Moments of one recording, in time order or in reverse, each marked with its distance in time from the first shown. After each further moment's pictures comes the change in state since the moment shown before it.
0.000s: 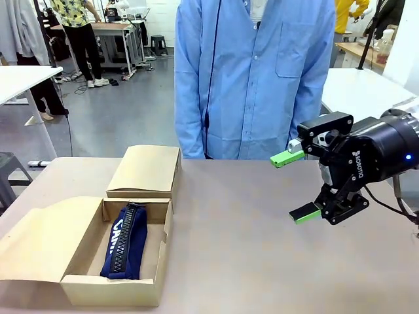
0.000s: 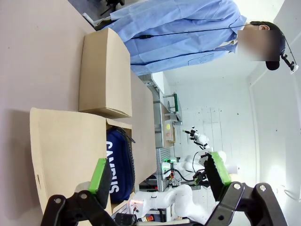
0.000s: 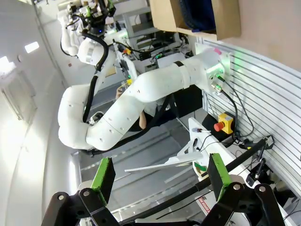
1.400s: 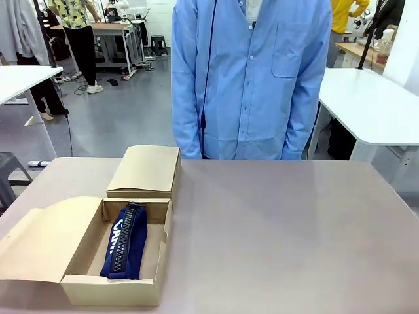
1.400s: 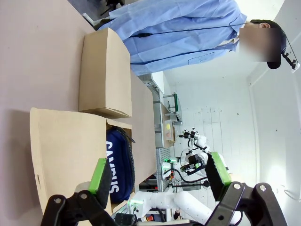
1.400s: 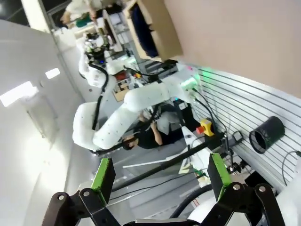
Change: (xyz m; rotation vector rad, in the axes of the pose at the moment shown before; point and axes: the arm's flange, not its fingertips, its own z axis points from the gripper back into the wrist) left arm 0.000 0.000 0.000 0.000 0.000 -0.001; right arm -0.009 -0.174 0.196 0.116 -0.139 -0.094
